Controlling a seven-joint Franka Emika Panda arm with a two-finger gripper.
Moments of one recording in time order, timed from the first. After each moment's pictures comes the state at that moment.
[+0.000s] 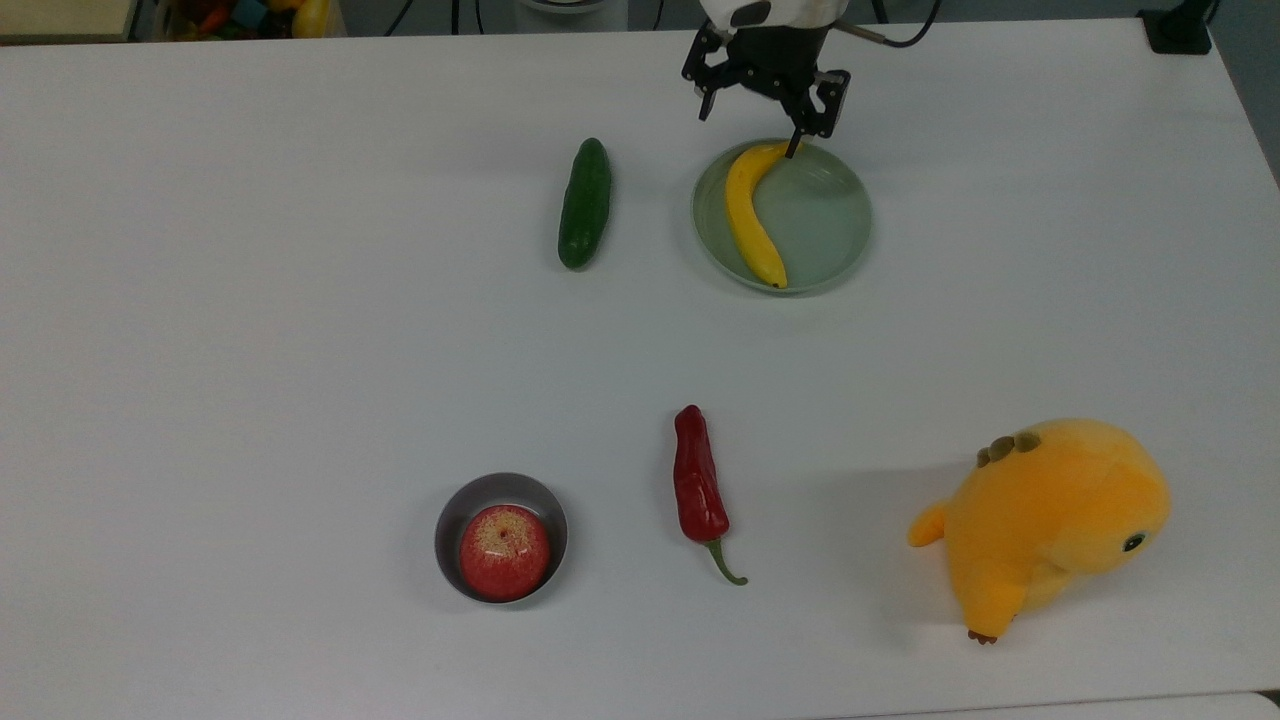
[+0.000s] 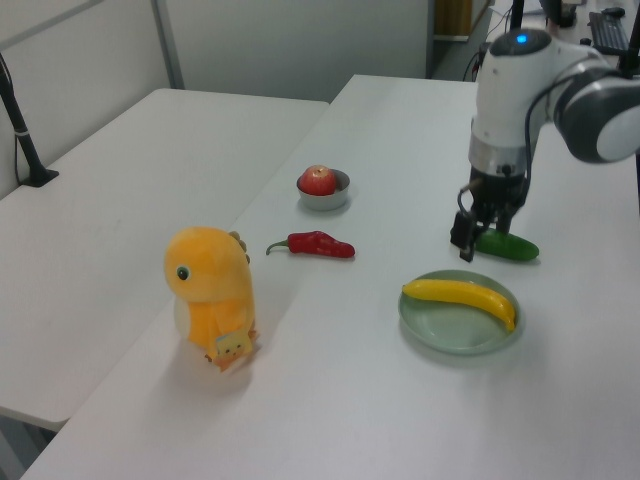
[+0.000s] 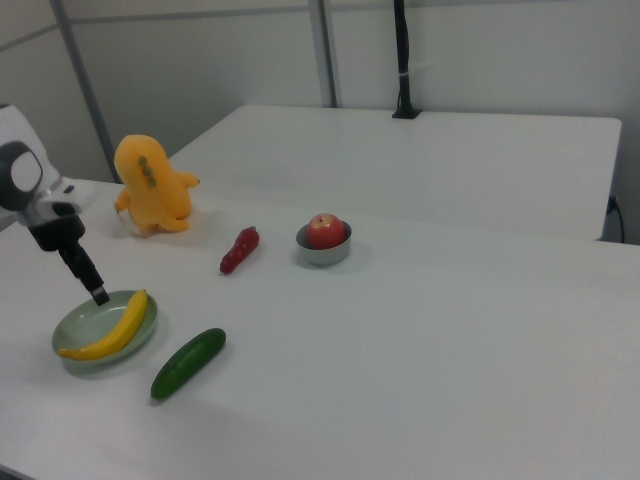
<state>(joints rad) 0.29 0.00 0.21 -2.10 -0.16 2.11 0.96</state>
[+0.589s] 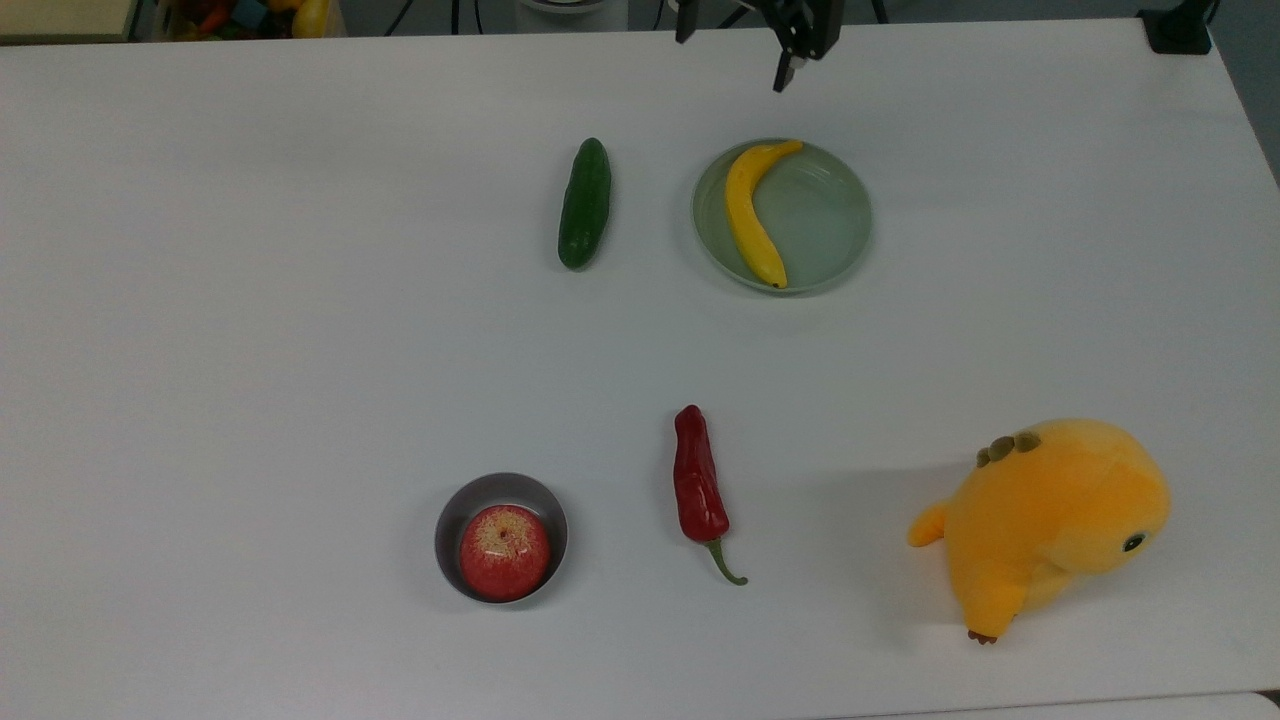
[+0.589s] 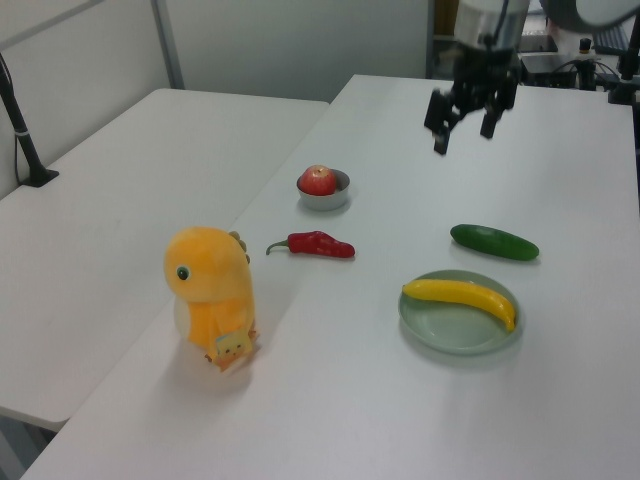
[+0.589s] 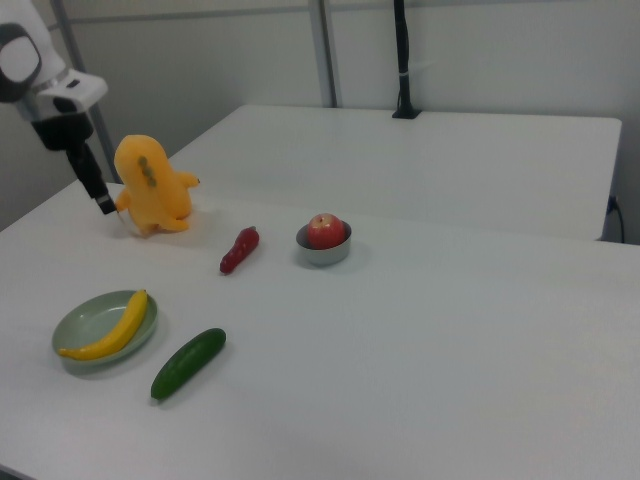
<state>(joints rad) 0.19 -0.03 0.18 -1.75 -0.09 1.84 0.96</state>
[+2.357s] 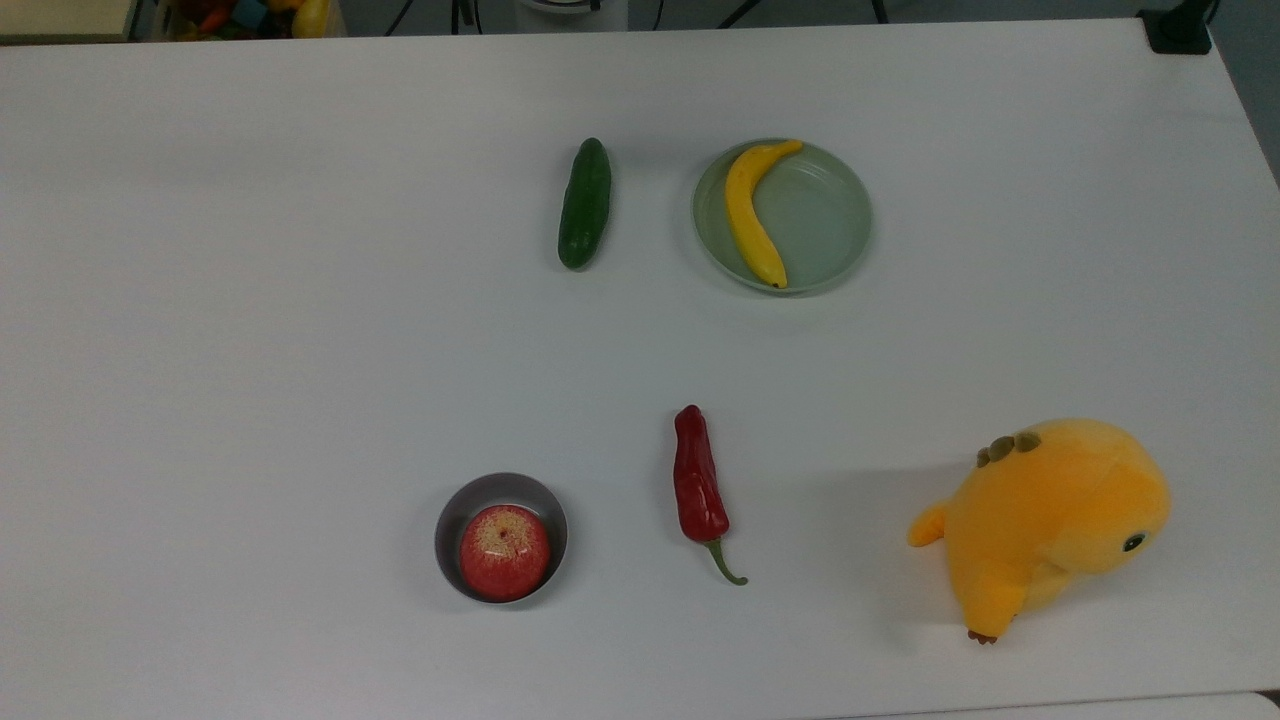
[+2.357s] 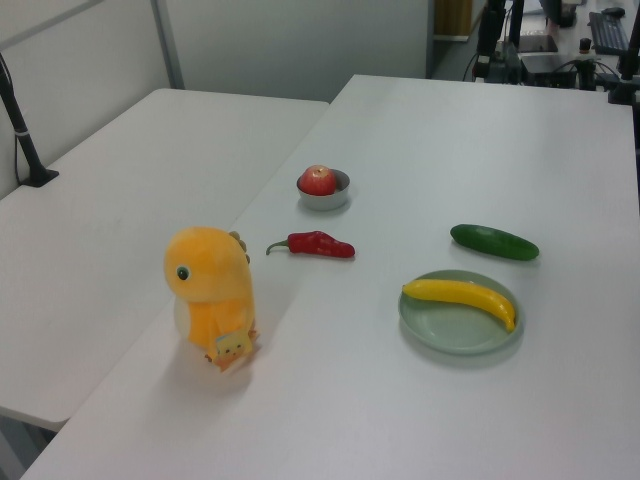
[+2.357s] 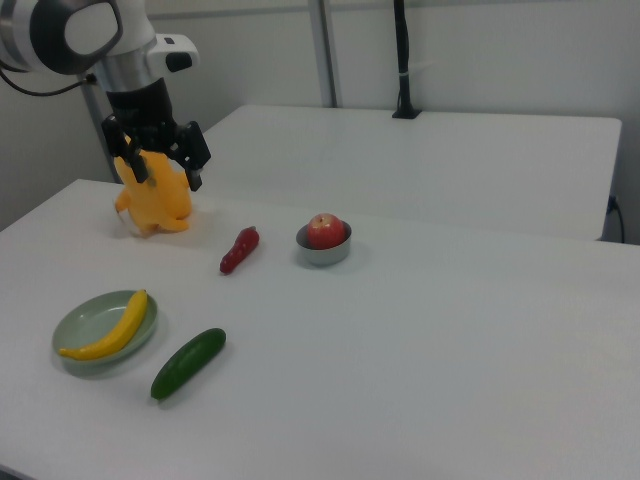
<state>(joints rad) 0.19 -0.06 -0.13 -1.66 0.06 1.71 -0.11</state>
